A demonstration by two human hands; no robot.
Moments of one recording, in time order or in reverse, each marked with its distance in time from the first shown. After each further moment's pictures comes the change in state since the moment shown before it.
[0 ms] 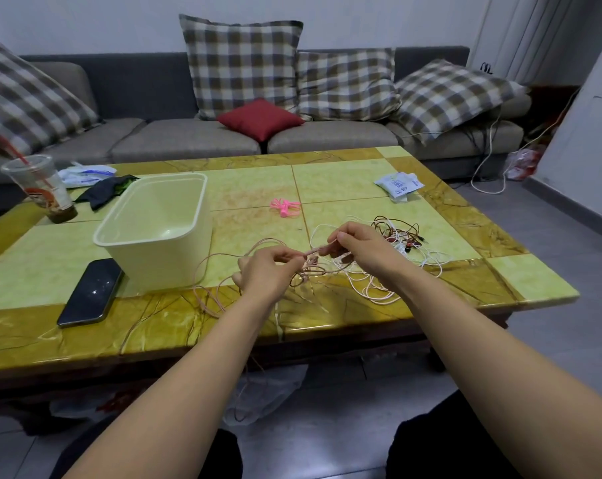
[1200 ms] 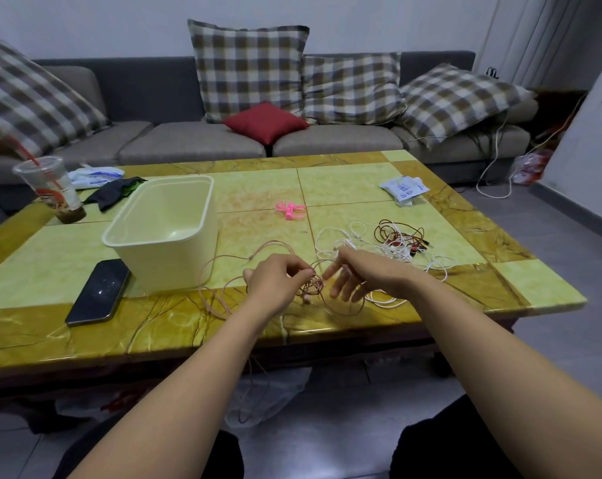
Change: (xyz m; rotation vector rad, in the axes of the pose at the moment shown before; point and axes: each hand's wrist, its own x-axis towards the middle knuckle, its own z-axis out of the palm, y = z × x) left_hand 0.000 -0.006 -0.003 0.218 -0.098 0.199; right_hand -0.006 -0.002 -0.001 -0.170 -0.301 0.297
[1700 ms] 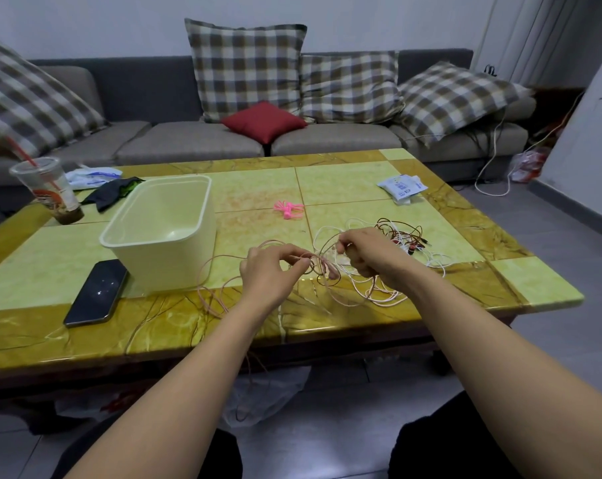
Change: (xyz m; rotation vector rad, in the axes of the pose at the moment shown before) left_hand 0.002 -0.001 -0.003 -0.100 0.122 0.062; right_hand 0.005 -0.006 -0.007 0.279 0.258 -0.190
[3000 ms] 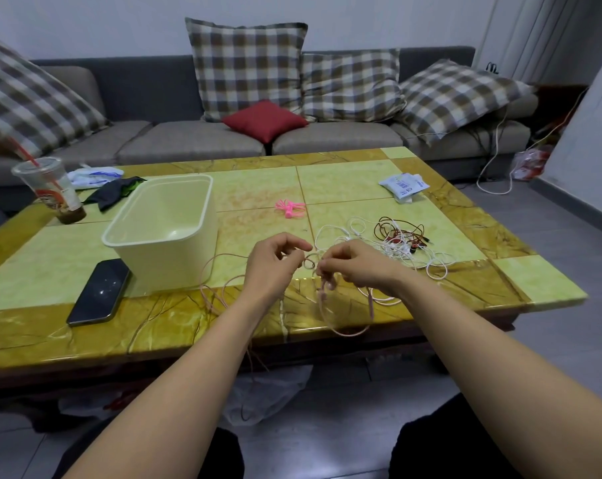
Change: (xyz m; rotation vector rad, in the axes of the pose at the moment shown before) left_hand -0.003 0.013 -0.011 -0.366 -0.044 -0.039; right_hand -0.010 0.005 0.013 -0.306 -0.209 -0.082
